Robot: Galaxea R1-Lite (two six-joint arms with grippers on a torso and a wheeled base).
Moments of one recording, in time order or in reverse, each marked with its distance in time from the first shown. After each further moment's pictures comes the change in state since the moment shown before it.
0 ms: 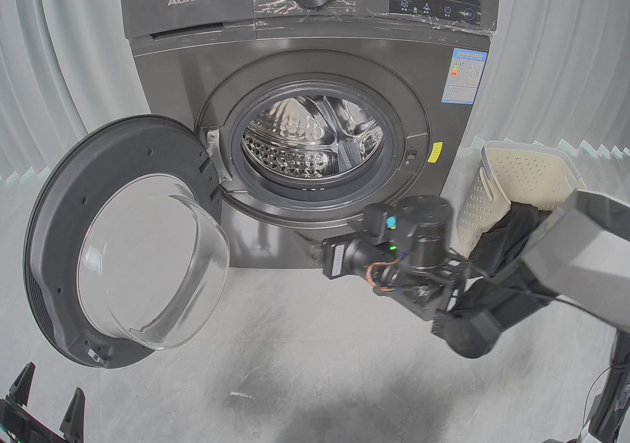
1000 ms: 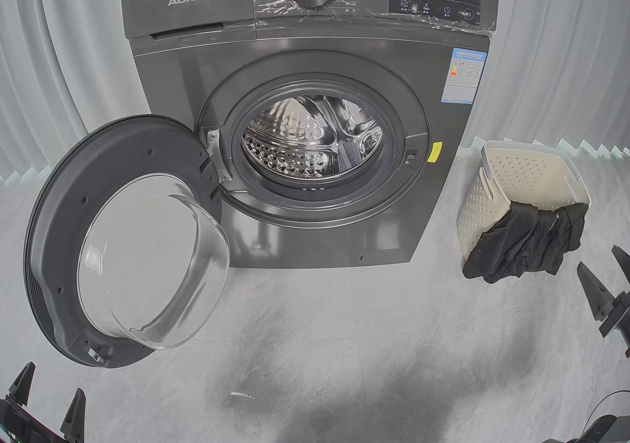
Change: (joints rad) left arm 0.000 0.000 0.000 -0.001 -0.004 0.013; right arm -0.529 -1.325 0.944 0.199 0.049 -0.238
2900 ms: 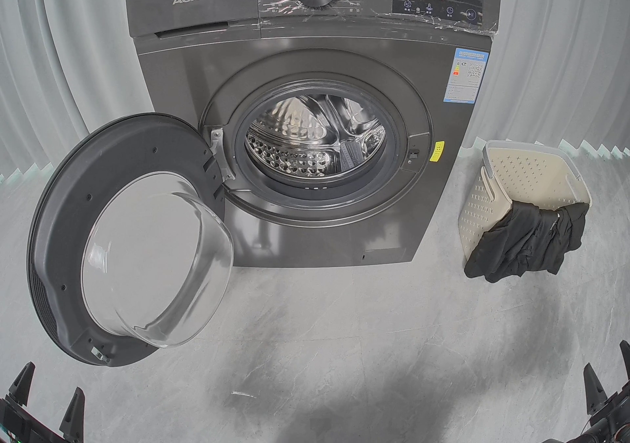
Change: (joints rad) left arm 0.001 0.000 0.000 0.000 0.005 -0.010; right arm -0.221 -0.818 0.049 0.845 0.092 0.020
